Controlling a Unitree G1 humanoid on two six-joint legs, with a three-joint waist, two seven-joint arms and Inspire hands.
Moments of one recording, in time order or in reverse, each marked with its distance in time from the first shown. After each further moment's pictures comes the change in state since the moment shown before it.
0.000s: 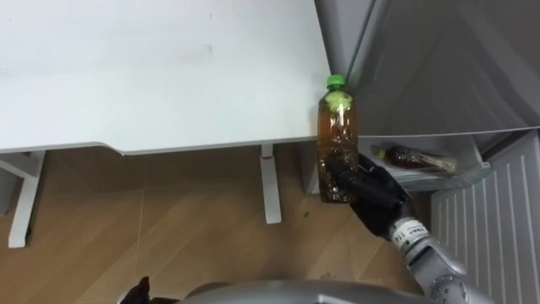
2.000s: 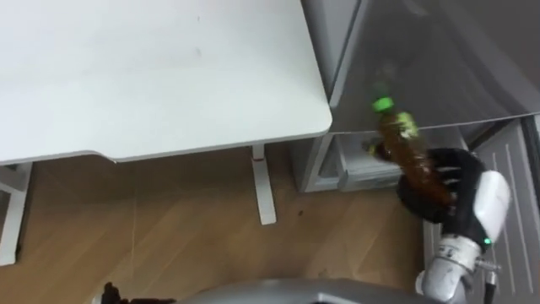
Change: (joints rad) left arm 0.004 -0.002 0.109 0.040 0.042 -0.031 0.196; right arm 0.050 0.029 -0.206 0.160 -0.998 -0.383 -1.281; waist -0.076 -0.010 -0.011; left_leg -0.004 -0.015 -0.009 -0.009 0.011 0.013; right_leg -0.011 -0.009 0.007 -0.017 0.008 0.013
